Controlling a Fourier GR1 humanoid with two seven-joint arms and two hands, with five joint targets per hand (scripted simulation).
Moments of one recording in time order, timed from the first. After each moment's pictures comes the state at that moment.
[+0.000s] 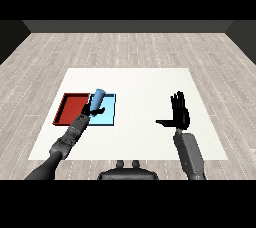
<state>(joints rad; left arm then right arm) -0.82 0.22 -0.17 -0.09 0.05 0.38 -0.10 -0.13 -0.18 0.04 -1.55 -0.43 -0.07 -0.30</state>
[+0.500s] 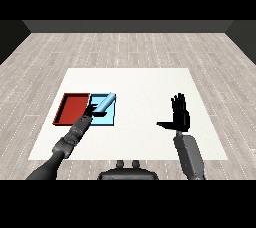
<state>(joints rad) -0.84 0.19 -0.17 -0.04 0.02 0.35 -0.04 -0.10 -0.17 0.03 -1.55 -0.44 -0.02 -0.34</state>
